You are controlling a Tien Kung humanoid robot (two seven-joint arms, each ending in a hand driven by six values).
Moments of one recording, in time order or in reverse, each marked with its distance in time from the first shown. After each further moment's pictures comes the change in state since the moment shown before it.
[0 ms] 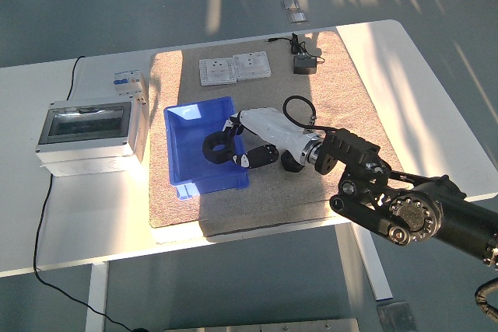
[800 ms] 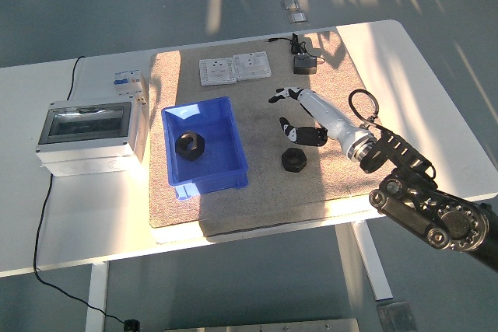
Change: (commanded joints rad) left arm 0.011 -0.004 -0.013 0.000 0.000 -0.003 -0.002; right arm -0.217 -0.143 0.266 0.101 0.158 -0.053 -0.062
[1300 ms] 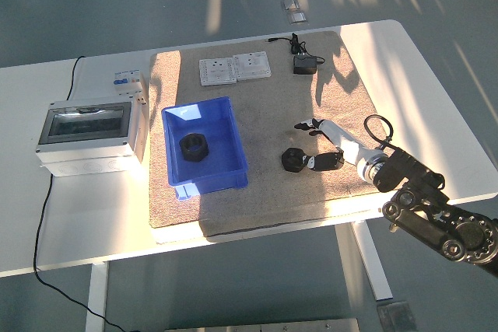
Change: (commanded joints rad) left arm -0.003 -0.005 -0.003 0.000 0.011 -0.003 -0.004; right arm -0.028 -0.008 -0.055 0.016 0.080 0.048 -0.148
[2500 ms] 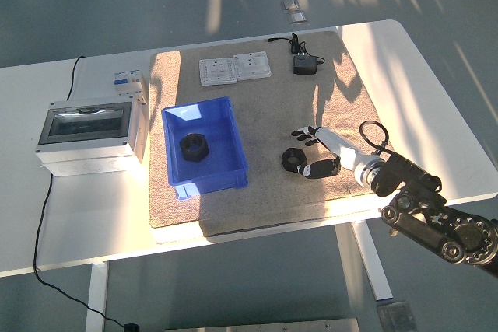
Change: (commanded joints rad) left arm -0.012 0.000 0.040 0.000 -0.038 -0.003 -0.026; right arm 0.019 -0.009 -0.058 0.000 -0.005 -0.007 0.015
